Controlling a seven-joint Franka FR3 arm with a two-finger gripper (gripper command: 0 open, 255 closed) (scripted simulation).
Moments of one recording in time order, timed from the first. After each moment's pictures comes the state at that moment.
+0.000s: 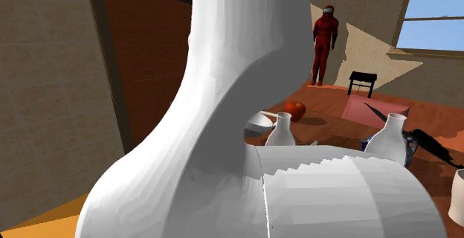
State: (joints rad) arm 0.10 0.55 0.06 -1.54 -0.18 1.95 0.14
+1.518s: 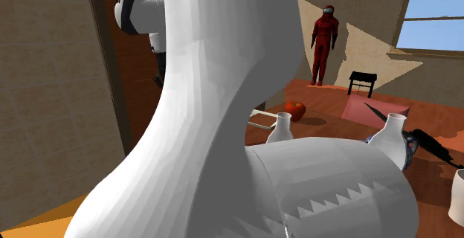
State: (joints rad) arm 0.35 0.46 0.18 -1.49 -0.16 1.77 0.46
